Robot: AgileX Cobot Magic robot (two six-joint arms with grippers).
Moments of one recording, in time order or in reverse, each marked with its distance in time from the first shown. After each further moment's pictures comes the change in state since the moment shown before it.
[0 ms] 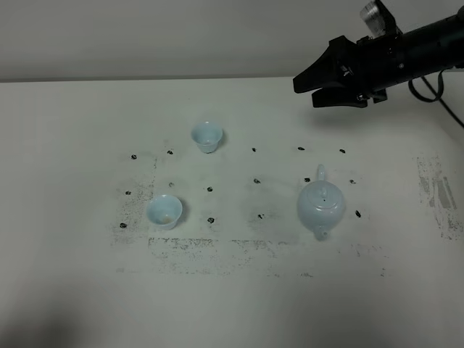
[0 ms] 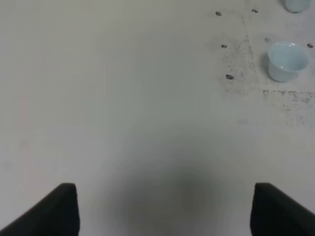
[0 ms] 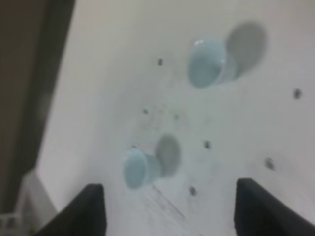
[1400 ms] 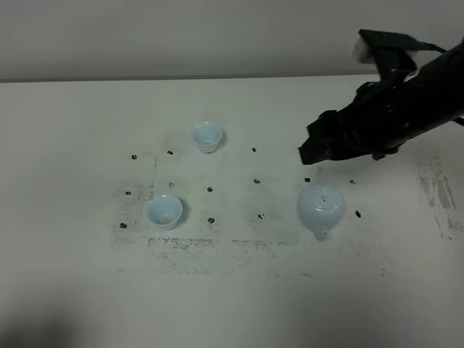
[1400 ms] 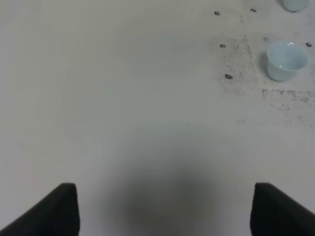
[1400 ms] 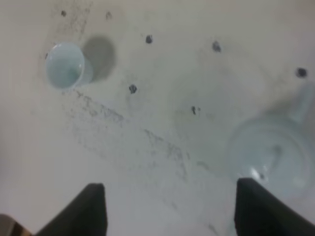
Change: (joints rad) left arm -0.001 0.000 0.000 0.000 0.000 0.002; right arm 0.279 -0.468 0.473 -0.467 -0.319 0.243
